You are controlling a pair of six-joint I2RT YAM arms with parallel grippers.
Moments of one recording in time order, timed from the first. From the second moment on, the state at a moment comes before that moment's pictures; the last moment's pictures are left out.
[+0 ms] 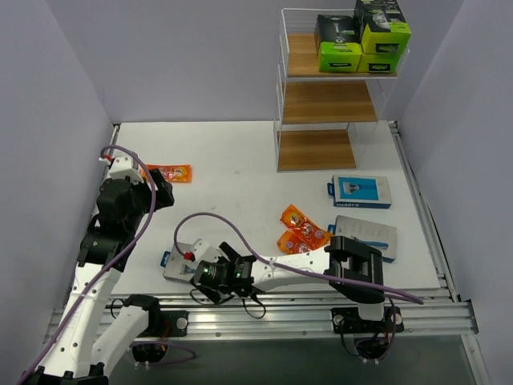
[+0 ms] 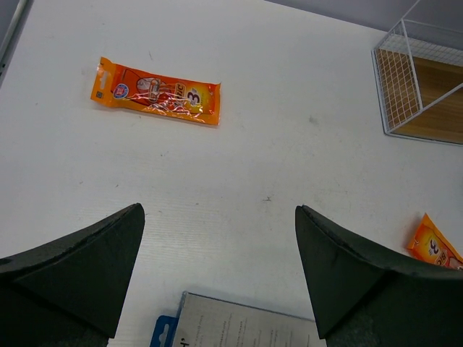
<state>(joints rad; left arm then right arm) -0.19 0.78 0.90 -0.45 -0.16 -0.31 1.42 1.88 1.22 -0.37 0.43 0.38</state>
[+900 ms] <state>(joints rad) -0.19 0.78 0.90 -0.45 -0.13 -0.31 1.34 1.76 1.10 -0.29 0.46 0.58</state>
